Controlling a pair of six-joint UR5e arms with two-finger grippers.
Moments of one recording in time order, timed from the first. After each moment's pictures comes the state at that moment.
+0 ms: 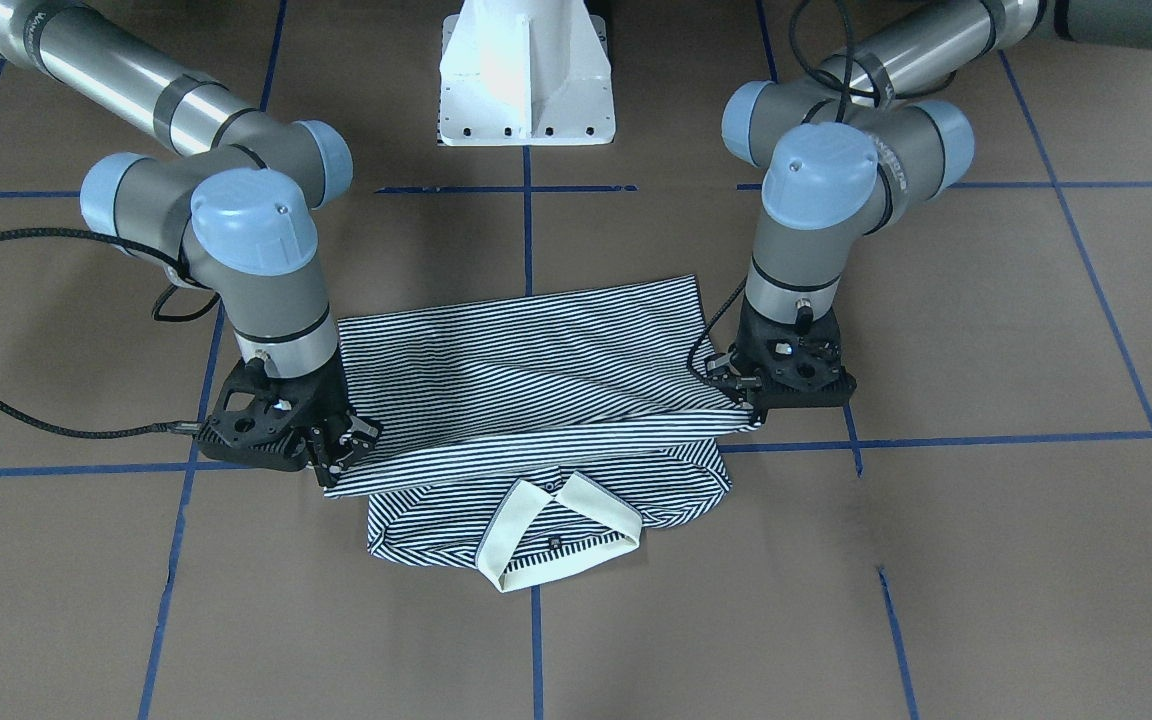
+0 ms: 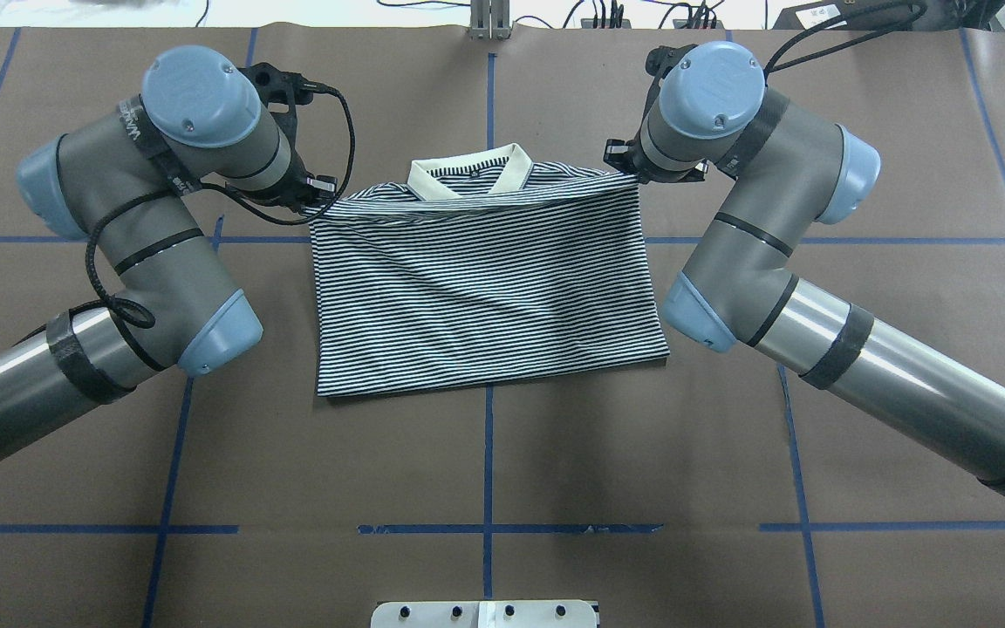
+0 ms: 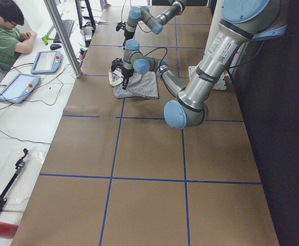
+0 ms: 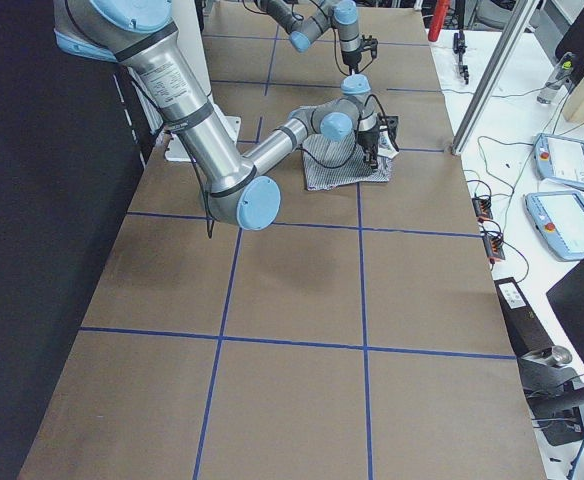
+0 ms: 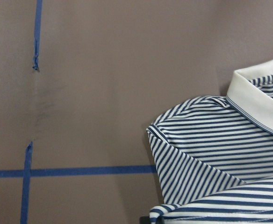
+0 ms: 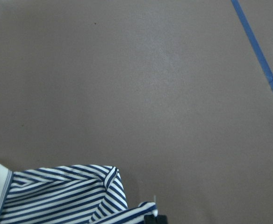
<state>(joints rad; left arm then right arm) -0.77 -2.19 -1.54 -1.71 -1.81 -0.97 0.76 -0.90 1.42 -1.33 1.73 1.25</state>
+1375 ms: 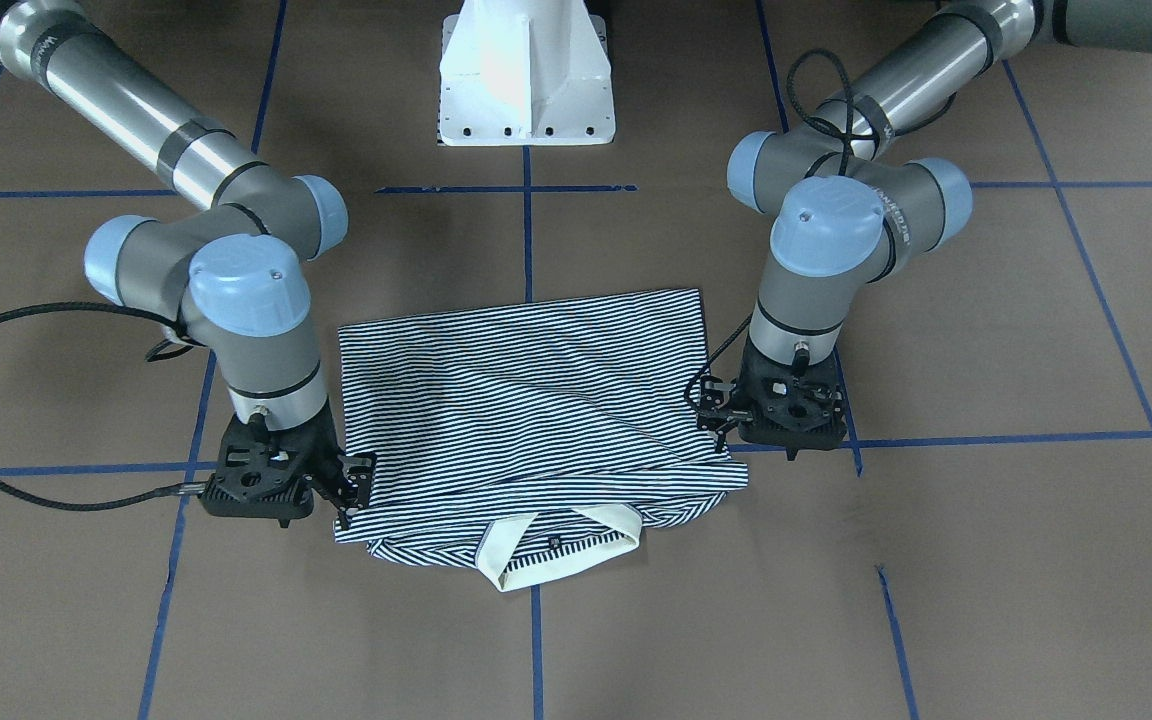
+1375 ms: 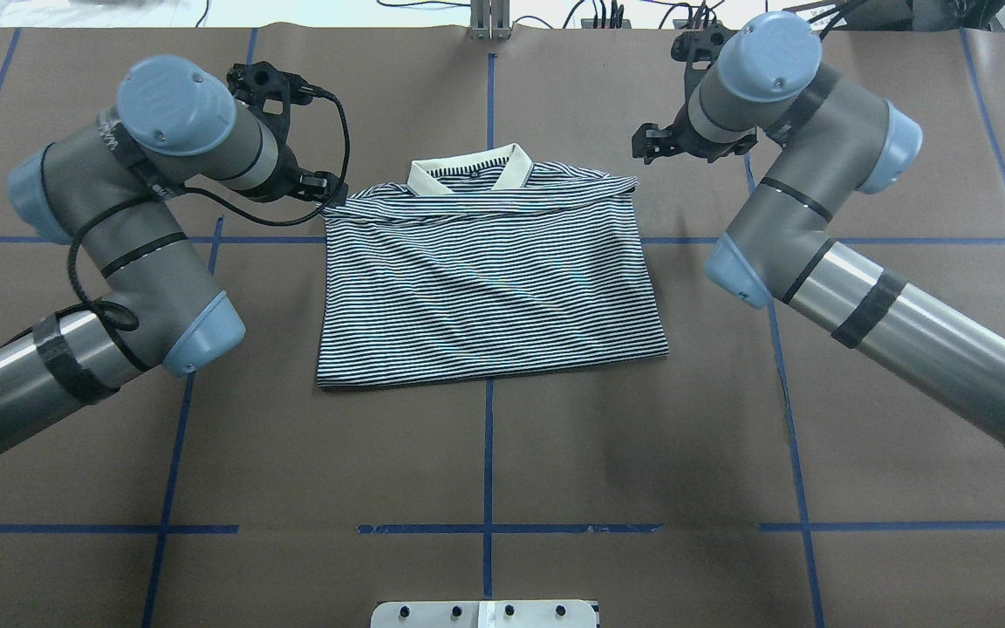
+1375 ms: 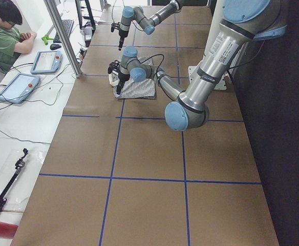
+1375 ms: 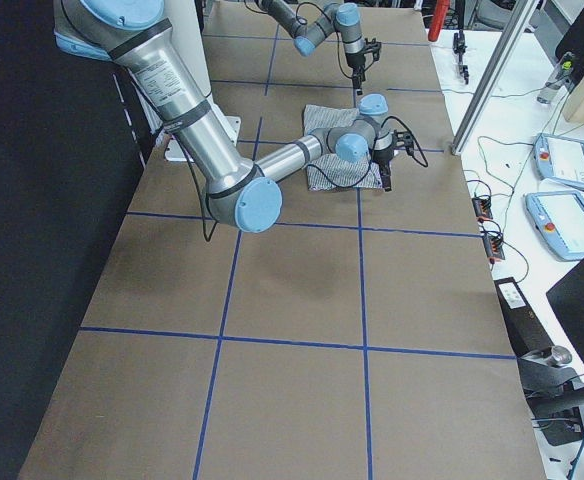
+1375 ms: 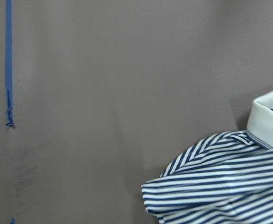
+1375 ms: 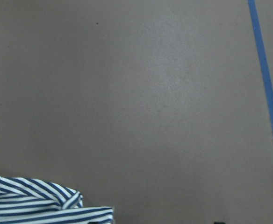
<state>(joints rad) -0.77 -2.12 -1.60 -1.86 -1.82 -0.86 0.87 -0.95 1.36 -1.22 1.88 0.91</state>
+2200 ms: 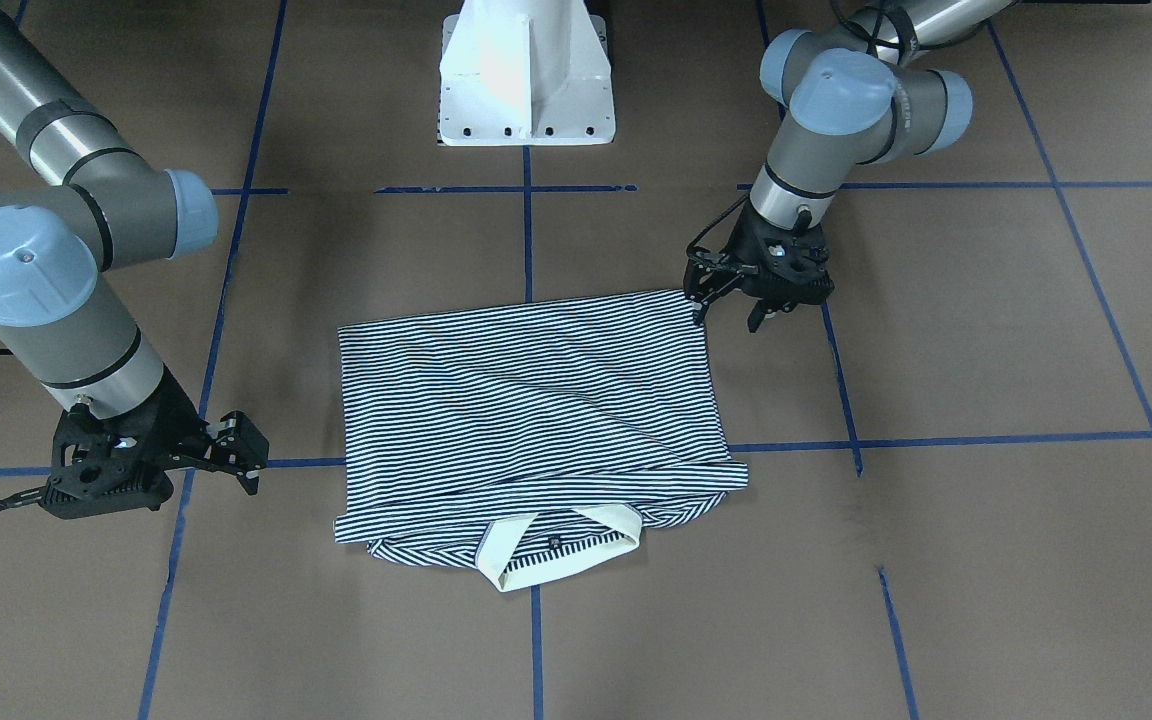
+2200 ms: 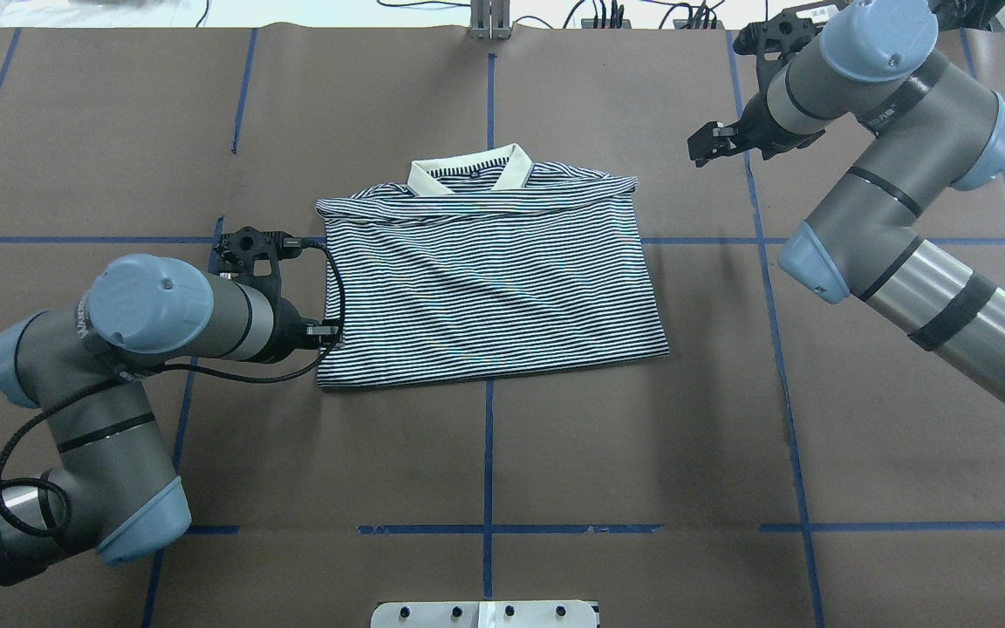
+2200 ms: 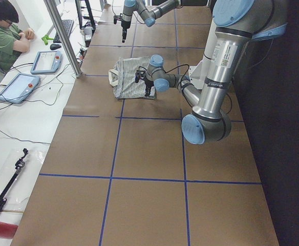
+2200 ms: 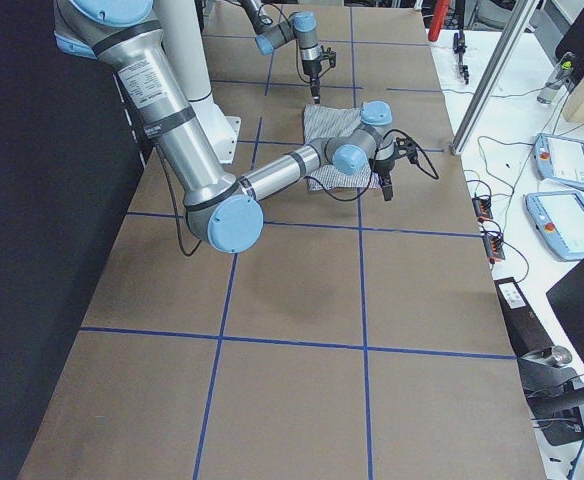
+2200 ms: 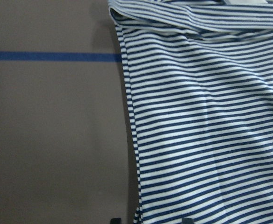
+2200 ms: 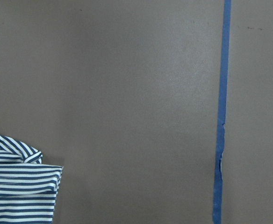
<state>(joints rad) -0.52 -1.90 -1.79 -1.99 -1.77 -1.26 0.93 -1.05 1.47 -1.21 1.97 0.80</state>
